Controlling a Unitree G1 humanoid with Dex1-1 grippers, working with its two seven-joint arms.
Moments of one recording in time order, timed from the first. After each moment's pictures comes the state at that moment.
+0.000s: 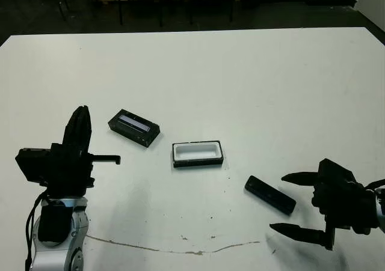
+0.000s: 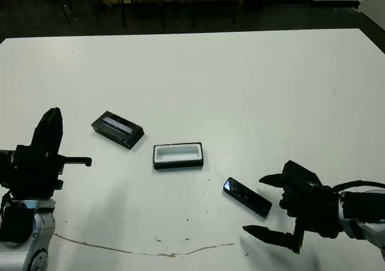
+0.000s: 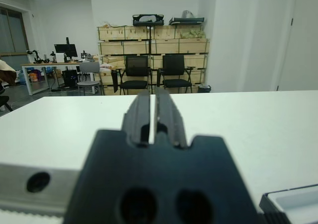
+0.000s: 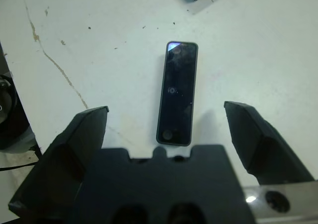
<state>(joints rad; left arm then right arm) 0.28 0.13 0.10 -0.54 -0.10 -0.01 -0.06 0.26 -1.07 -0.06 -0.62 0.48 0.72 0.89</state>
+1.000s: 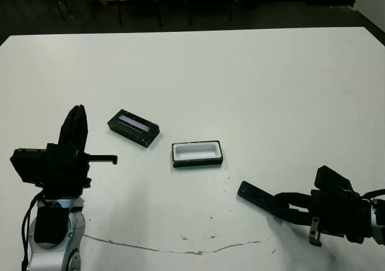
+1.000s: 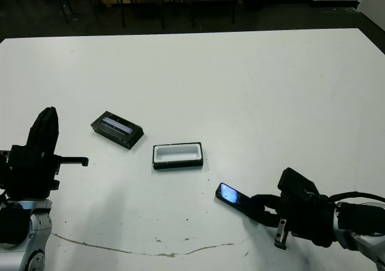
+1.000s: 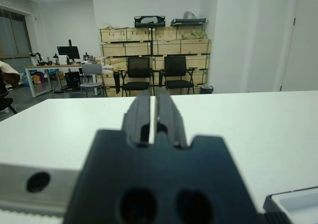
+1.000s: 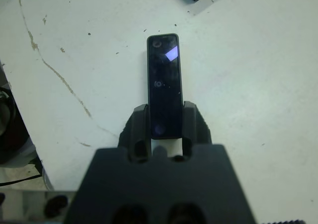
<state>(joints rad) 0.28 0.14 0.12 -0.56 -0.10 0.00 -0.07 0.32 -1.02 -0.06 -0.66 0.47 0.70 0.82</state>
